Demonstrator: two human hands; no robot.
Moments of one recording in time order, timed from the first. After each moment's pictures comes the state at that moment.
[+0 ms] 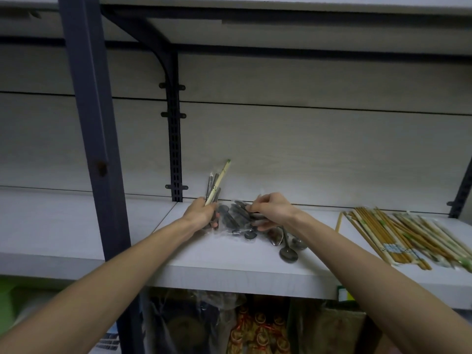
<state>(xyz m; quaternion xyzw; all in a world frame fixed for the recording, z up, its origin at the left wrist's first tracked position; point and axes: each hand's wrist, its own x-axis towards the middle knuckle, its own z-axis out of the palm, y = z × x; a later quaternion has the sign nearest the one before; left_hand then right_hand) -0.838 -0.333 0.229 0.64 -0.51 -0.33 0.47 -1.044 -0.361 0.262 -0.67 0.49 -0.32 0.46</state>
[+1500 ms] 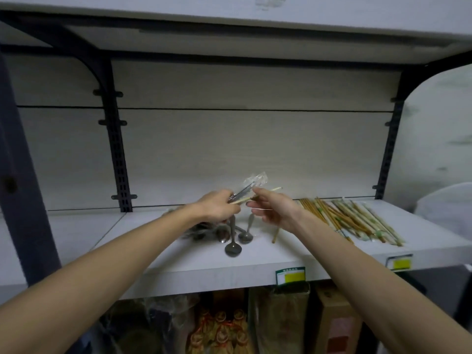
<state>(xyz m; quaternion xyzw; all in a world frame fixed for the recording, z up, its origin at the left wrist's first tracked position) -0.984 -0.345 0.282 0.59 -0.77 -0.14 0.21 -1.166 -0.350 0.271 -0.49 0.50 -0.45 0.56</state>
